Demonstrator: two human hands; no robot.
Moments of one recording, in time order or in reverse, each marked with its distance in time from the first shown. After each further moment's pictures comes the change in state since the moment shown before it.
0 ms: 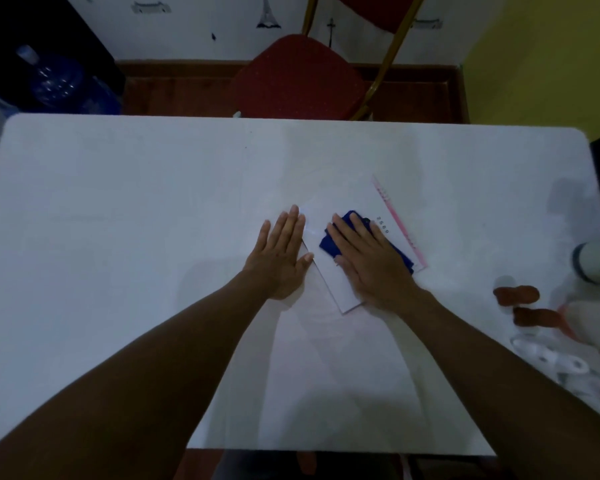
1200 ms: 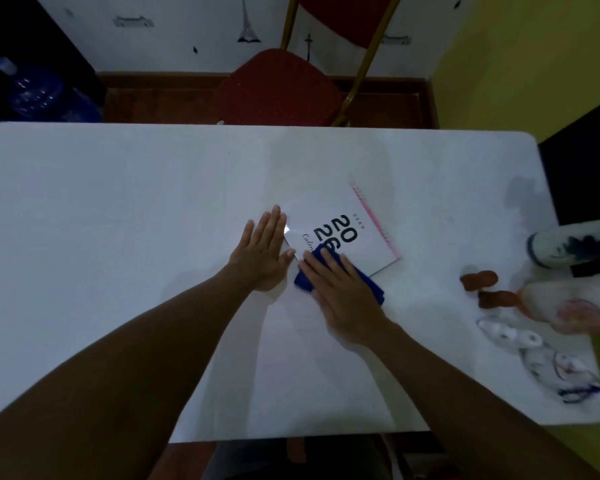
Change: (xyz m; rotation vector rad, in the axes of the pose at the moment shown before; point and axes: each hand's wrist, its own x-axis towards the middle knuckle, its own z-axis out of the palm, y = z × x) left_hand -0.002 0.000 -0.003 0.016 -0.019 0.013; right_hand -0.057 -0.055 0.010 0.067 -0.019 0.030
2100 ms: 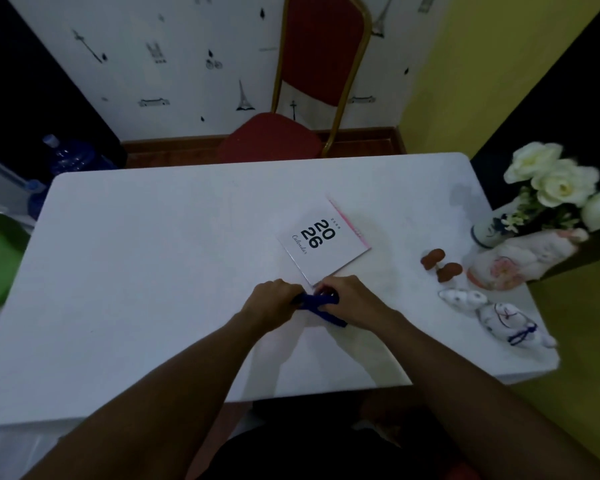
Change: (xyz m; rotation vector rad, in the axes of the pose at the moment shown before) left_hand -0.124 0.084 -0.013 -0.028 0.106 0.211; right_hand -0.067 -0.026 -0.077 0.573 -0.120 0.302
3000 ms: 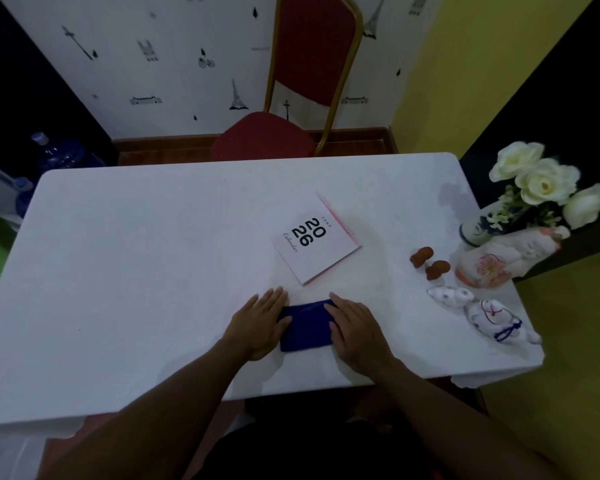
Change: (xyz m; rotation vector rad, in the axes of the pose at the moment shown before) left_hand -0.041 -0.002 0.040 0.019 -0.179 -0.112; right_hand -0.062 0.050 0.055 -0.432 0.375 -0.200
